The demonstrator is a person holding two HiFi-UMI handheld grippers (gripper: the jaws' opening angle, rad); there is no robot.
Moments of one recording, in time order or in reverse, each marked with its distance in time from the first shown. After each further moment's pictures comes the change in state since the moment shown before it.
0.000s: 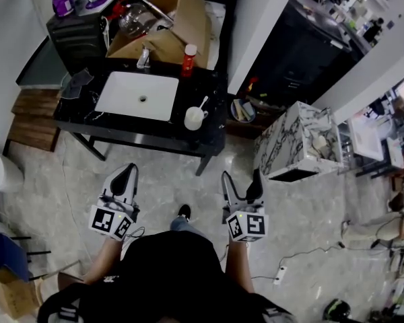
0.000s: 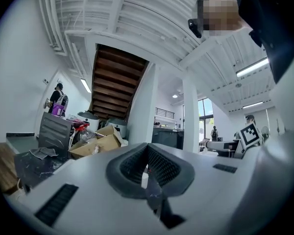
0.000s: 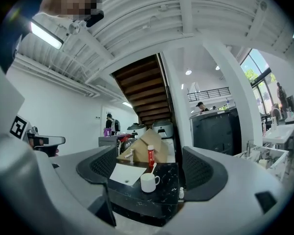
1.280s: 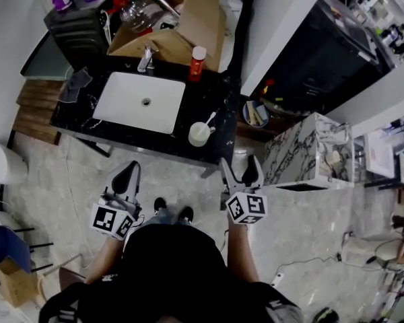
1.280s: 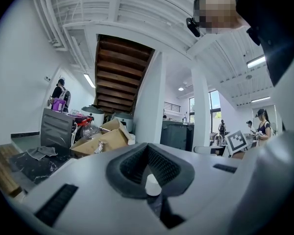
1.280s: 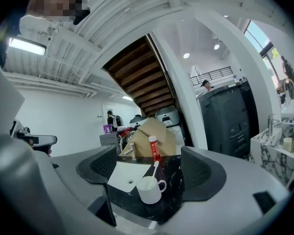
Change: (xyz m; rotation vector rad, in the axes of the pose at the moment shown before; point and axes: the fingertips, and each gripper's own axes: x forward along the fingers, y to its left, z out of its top) left arm 0.111 0.049 -0.021 0.009 0.085 0.075; right arm 0.172 -0.049 -0.064 0.144 0.106 0.082
